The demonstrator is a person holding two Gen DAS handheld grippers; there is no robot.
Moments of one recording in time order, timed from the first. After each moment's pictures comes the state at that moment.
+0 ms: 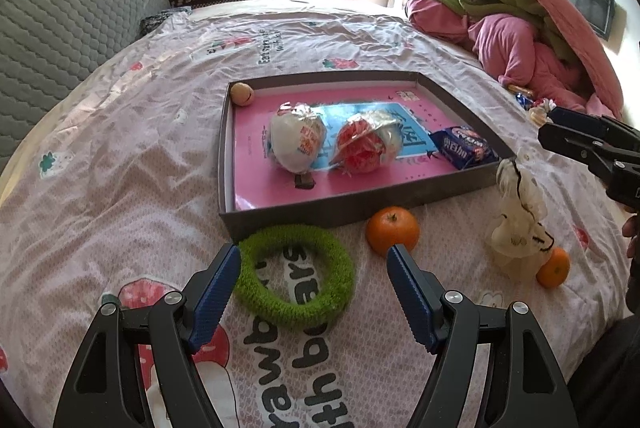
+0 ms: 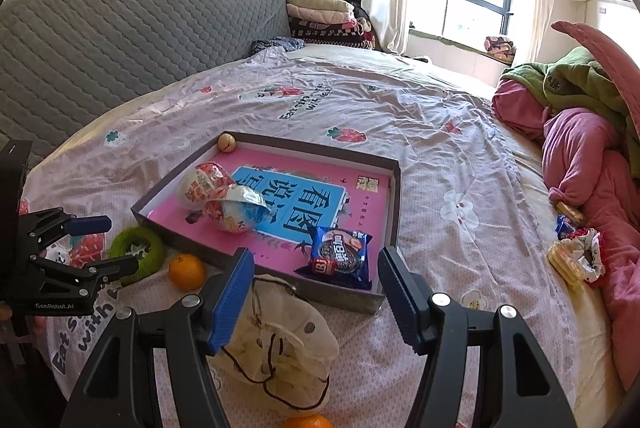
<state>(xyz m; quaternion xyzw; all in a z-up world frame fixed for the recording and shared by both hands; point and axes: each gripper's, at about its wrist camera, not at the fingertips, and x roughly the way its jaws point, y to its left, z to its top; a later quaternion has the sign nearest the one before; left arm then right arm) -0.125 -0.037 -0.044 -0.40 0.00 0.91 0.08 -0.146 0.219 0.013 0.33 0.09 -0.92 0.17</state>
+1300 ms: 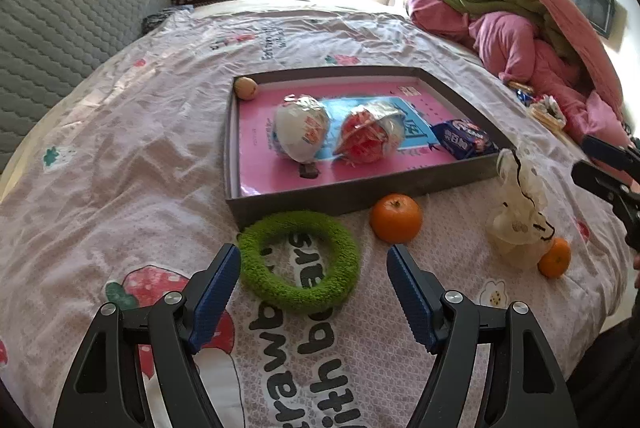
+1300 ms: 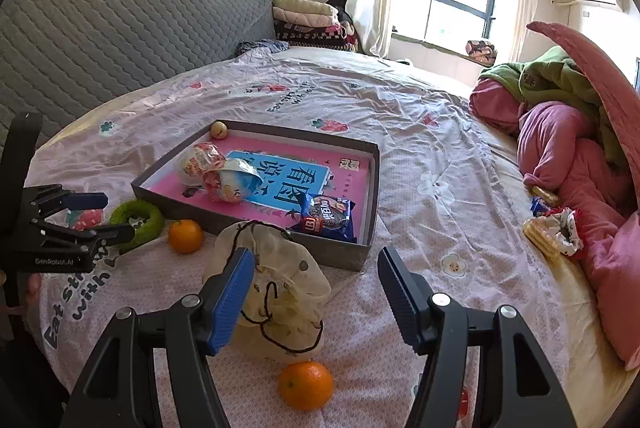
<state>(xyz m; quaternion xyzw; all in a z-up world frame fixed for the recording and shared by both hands) -0.116 -0.040 -0.046 -0.41 0.00 0.91 0.08 -0.100 0.230 0.004 0.32 0.10 -0.93 0.14</state>
